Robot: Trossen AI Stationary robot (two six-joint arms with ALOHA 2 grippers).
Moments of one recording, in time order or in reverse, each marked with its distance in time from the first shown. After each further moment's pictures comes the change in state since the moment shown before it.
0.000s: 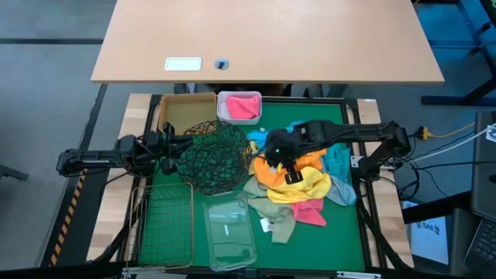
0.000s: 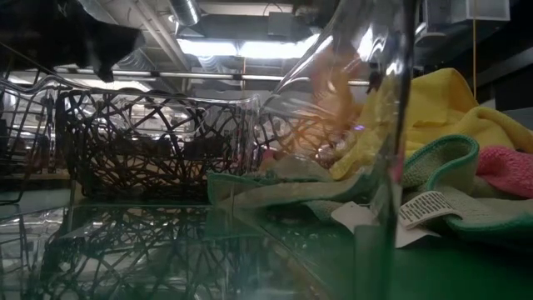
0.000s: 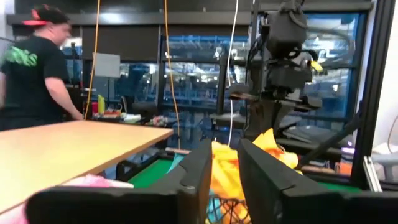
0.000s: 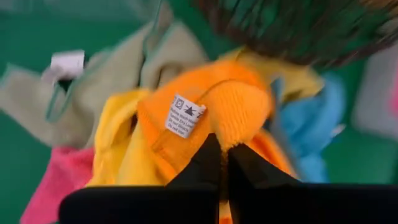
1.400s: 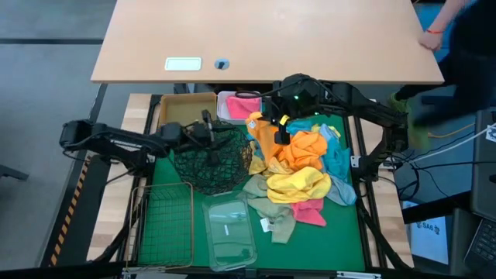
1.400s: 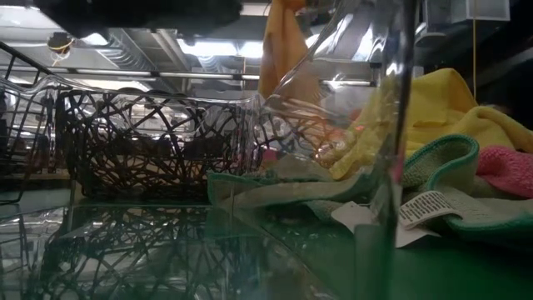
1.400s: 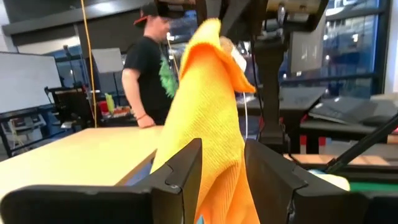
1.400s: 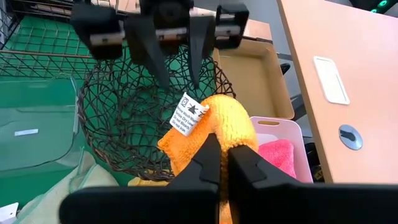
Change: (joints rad) left arm 0.000 1.124 0.552 0.448 -0.030 0.168; right arm -0.199 -0.002 0.351 0.161 -0.018 -0.027
